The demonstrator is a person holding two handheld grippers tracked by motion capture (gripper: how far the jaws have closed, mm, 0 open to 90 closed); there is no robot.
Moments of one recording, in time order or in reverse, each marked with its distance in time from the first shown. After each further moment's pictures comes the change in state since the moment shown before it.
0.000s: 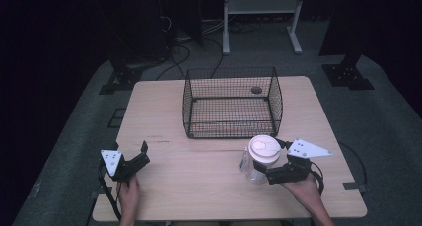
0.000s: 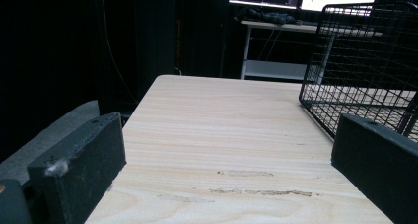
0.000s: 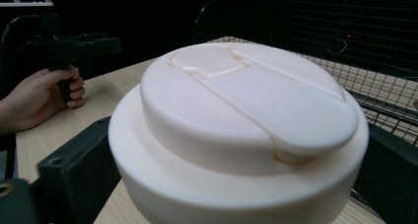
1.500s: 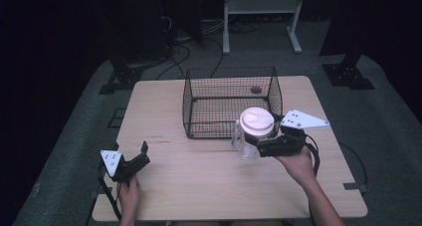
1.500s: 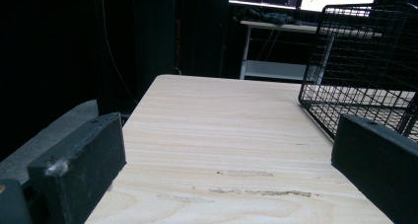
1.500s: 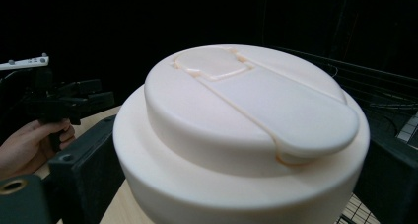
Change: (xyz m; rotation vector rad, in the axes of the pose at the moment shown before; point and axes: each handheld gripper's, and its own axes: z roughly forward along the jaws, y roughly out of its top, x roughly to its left) left arm 0.000 0.000 0.000 -0.001 -0.002 -0.004; right arm -0.004 0.079 0.018 -0.048 -0.015 -0.039
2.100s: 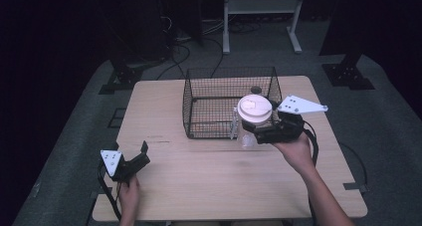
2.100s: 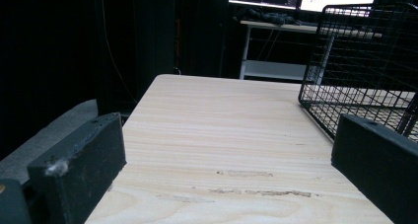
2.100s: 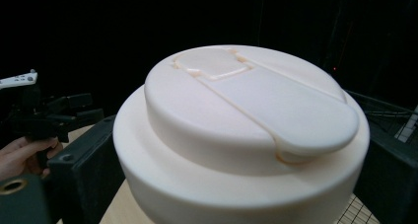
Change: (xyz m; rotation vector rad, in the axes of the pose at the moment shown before) left arm 0.001 0.000 0.000 0.001 -0.002 -0.002; right arm -0.009 0.029 0.011 -0.007 -0.013 -0.023
